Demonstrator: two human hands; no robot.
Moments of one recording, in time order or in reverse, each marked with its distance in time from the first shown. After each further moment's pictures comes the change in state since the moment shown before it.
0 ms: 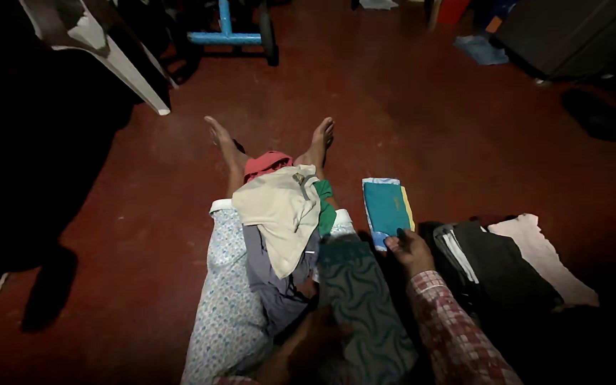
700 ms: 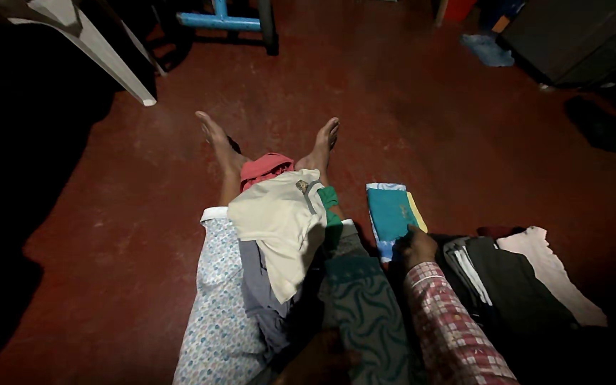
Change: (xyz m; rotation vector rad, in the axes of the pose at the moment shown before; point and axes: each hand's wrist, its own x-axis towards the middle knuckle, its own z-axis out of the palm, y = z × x) left_hand 0.051 -0.057 -0.030 -0.269 -0.245 0.052; right_hand 0.035 -0.004 0.041 -0.304 0.269 -0.220
